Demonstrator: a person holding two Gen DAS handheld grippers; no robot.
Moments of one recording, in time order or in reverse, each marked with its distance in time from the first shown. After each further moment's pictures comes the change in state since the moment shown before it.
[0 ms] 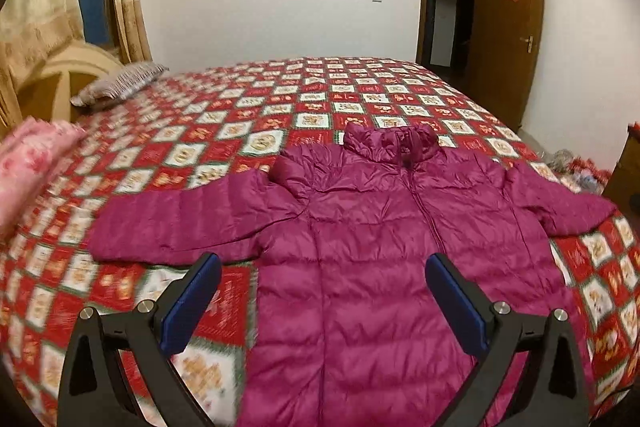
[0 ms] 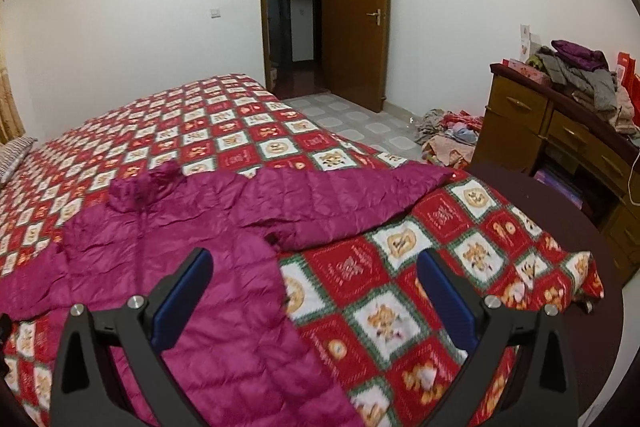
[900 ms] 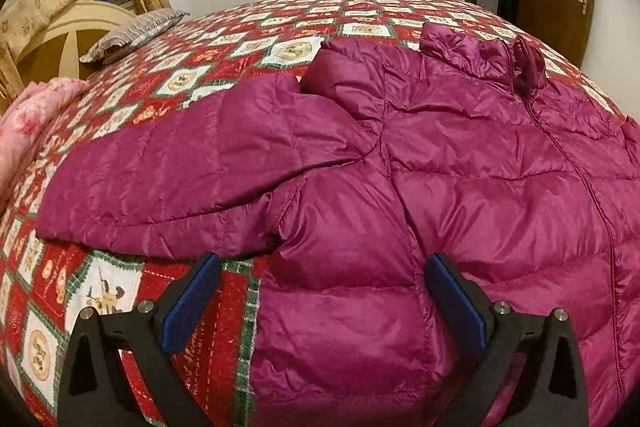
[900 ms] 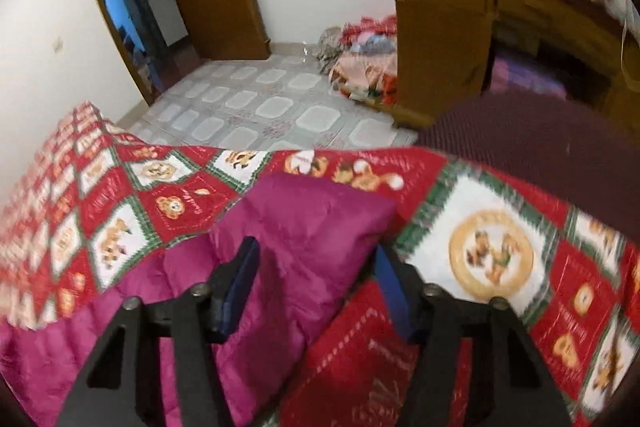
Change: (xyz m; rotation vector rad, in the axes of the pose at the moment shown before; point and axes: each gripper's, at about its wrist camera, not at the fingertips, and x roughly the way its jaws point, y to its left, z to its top) left arm 0.170 0.033 -0.034 -0.020 0.188 0.172; right arm 0.275 -0.204 0.061 0.369 0.205 -0.282
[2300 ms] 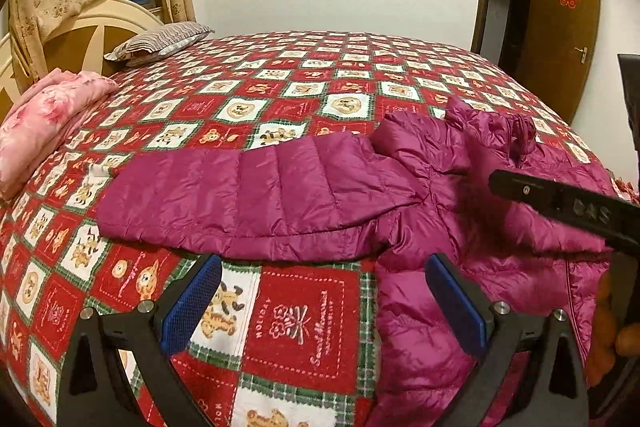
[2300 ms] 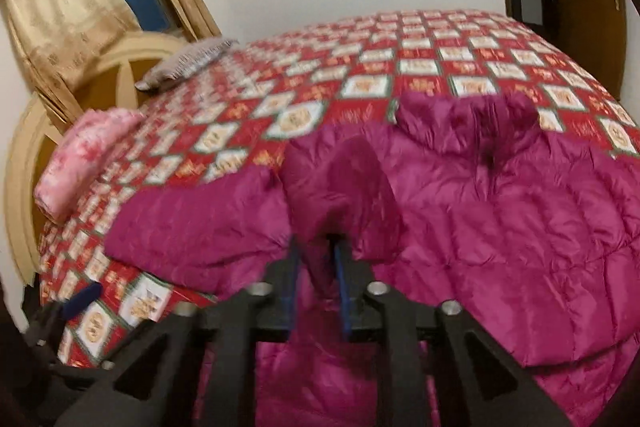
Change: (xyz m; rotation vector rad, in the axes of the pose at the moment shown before) left arm -0.086 0.079 -0.003 -0.080 -0.125 -0.032; right arm -0.252 0.352 -0.299 -0.799 0.137 0.962
